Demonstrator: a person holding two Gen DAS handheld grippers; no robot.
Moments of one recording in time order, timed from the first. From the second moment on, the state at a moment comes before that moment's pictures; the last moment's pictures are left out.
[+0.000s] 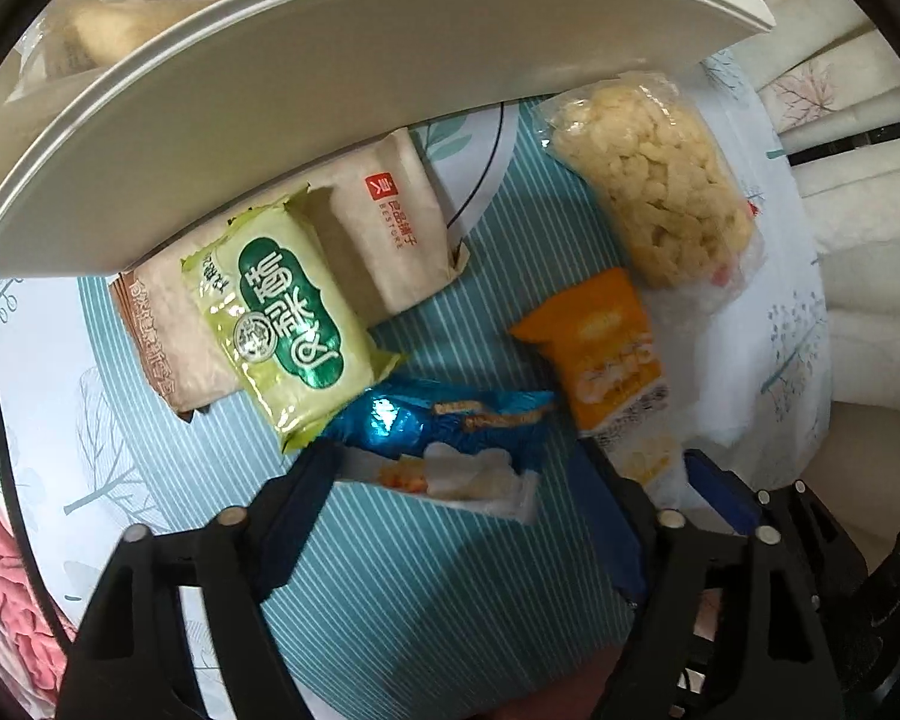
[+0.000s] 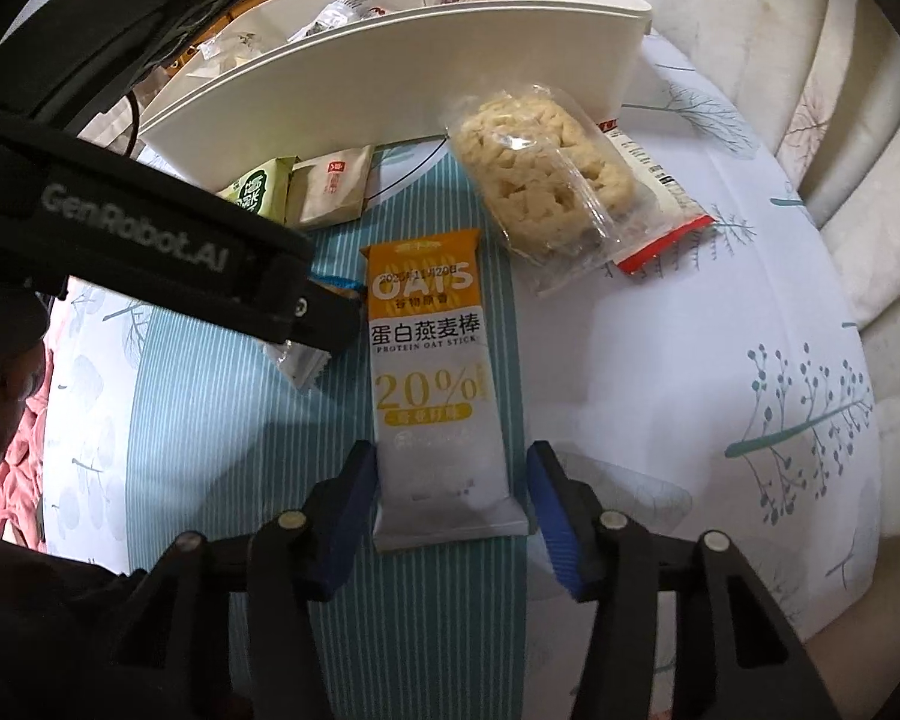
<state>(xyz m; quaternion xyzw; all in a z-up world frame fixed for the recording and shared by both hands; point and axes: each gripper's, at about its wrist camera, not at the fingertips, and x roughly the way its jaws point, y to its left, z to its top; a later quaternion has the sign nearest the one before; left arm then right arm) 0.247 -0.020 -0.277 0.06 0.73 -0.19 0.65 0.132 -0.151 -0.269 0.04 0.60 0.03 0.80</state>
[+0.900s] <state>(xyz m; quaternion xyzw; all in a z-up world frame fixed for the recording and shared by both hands) 0.226 -0.006 -0.264 0.04 0.73 -0.22 0.65 0.141 -0.157 -0.265 0.13 0.61 0.03 0.78</state>
